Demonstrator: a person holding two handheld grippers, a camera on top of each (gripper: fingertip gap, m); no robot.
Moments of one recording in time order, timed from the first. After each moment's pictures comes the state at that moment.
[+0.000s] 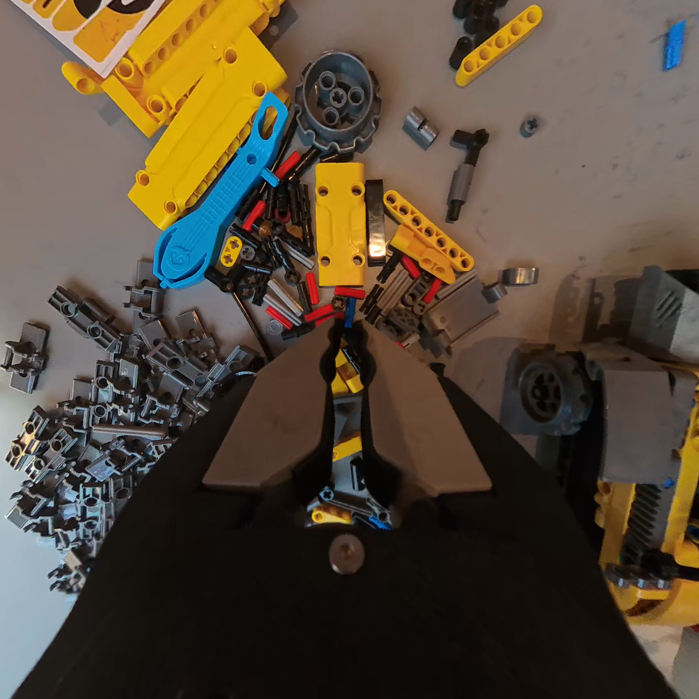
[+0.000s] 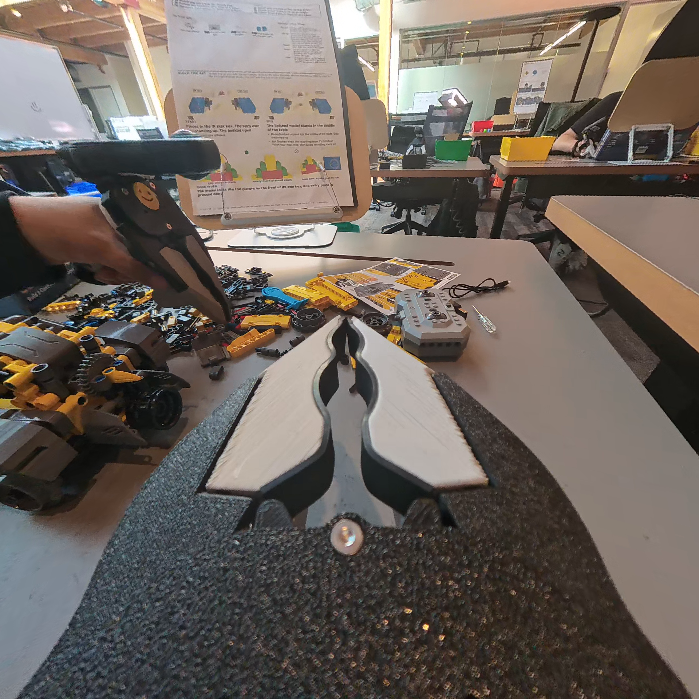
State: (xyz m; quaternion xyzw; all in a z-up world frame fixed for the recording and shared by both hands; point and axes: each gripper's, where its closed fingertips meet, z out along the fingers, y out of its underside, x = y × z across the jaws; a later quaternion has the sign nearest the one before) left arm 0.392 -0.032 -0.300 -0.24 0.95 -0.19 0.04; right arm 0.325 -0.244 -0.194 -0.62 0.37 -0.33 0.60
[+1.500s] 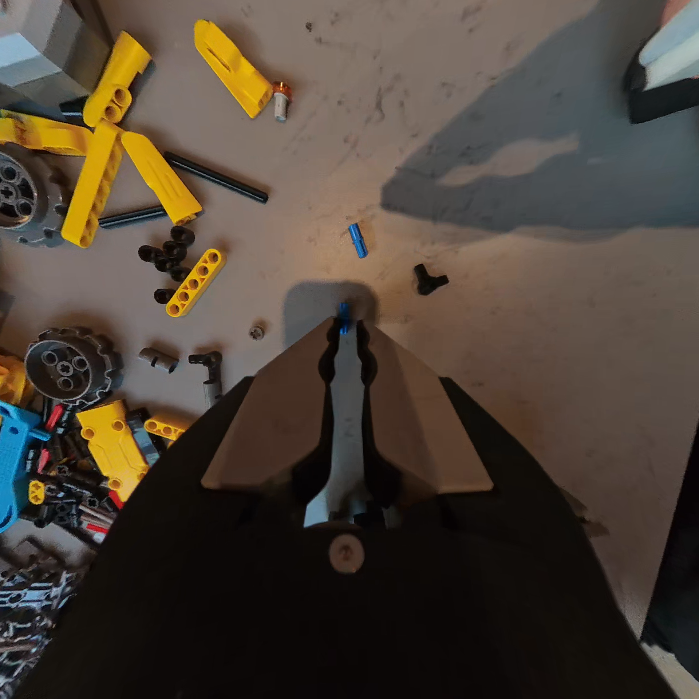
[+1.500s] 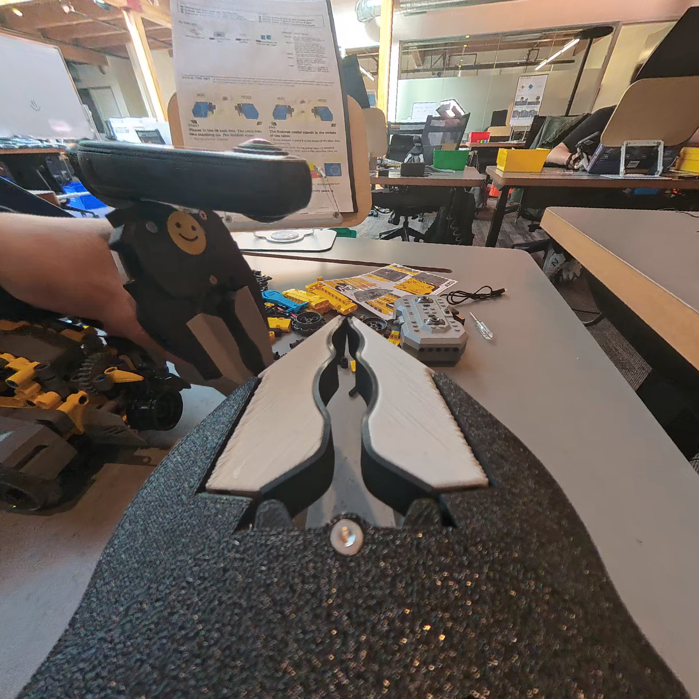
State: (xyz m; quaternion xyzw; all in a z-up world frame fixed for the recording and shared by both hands) left arm 0.314 -0.172 -0.304 -0.13 0.98 -0.17 0.00; right arm 0.323 -0.243 -0.190 -0.62 0.36 -0.34 0.61
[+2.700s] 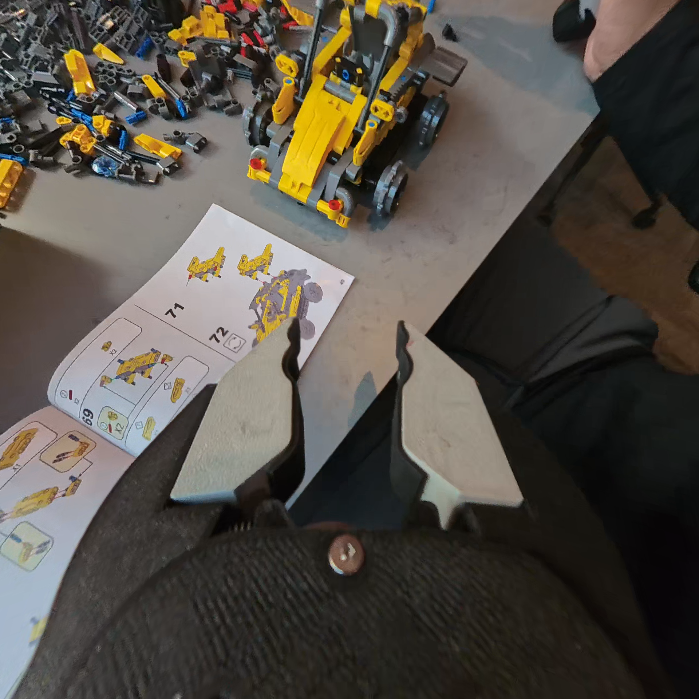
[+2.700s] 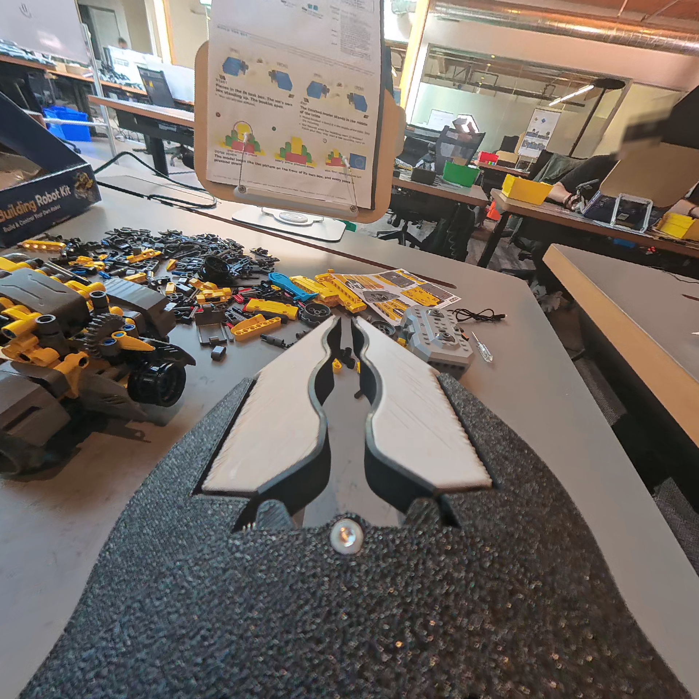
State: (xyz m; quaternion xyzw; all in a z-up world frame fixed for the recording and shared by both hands) left arm 0.076 0.068 -0.236 -0.44 0.81 -0.37 0.15; right arm 0.315 -0.220 -0.192 -0.66 0.30 -0.38 0.57
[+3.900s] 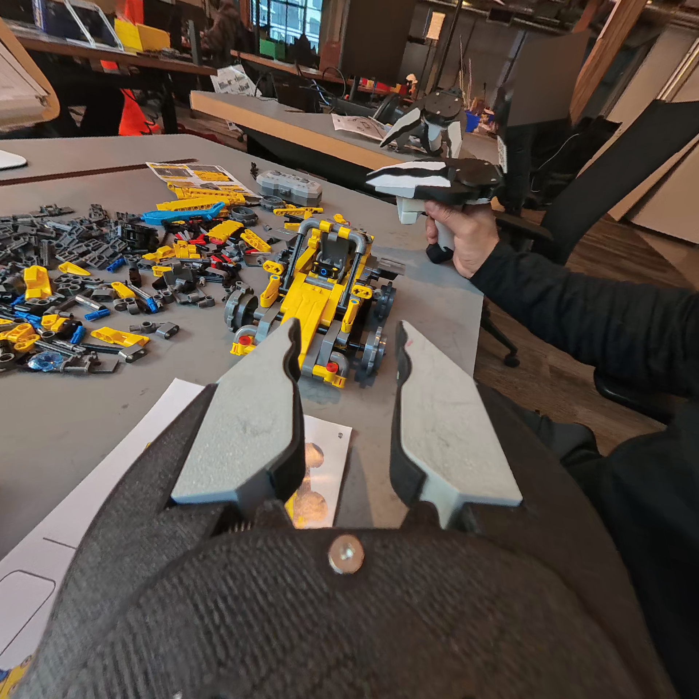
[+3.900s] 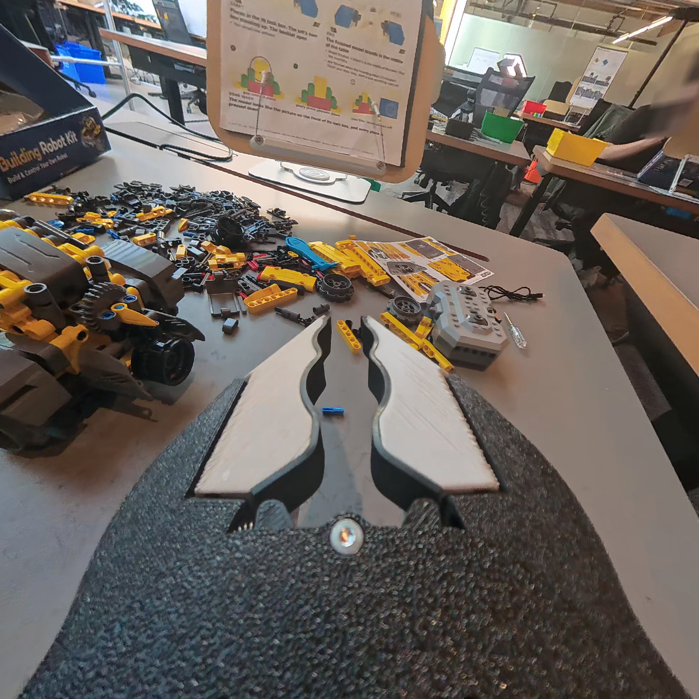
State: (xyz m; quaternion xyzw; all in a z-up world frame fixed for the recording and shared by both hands) left arm 0.146 0.032 -0.212 -0.32 0.69 -0.63 0.14; right arm 0.321 -0.204 -0.214 -0.71 0.29 -0.35 0.54
